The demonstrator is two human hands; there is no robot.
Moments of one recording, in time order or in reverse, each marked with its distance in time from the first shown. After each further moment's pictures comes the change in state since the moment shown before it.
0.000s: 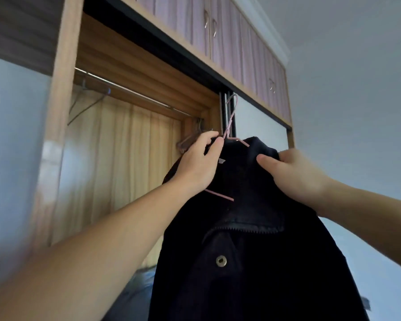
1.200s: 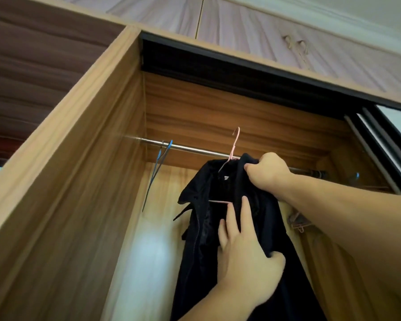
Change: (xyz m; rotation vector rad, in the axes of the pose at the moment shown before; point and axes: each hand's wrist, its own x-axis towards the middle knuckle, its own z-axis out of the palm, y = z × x) left_hand 0.177 -0.288 -0.037 0.726 0.254 -0.105; right_hand 0.399 -0.058 0.316 0.308 0.041 -0.352
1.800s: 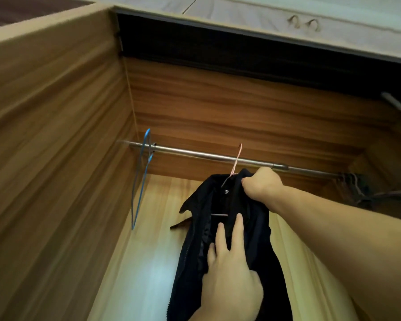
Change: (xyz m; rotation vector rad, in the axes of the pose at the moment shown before) left_hand 0.093 -0.078 0.069 0.239 0.074 -0.071; right_hand 0.108 0.075 0.091 0.063 -0.055 0.004
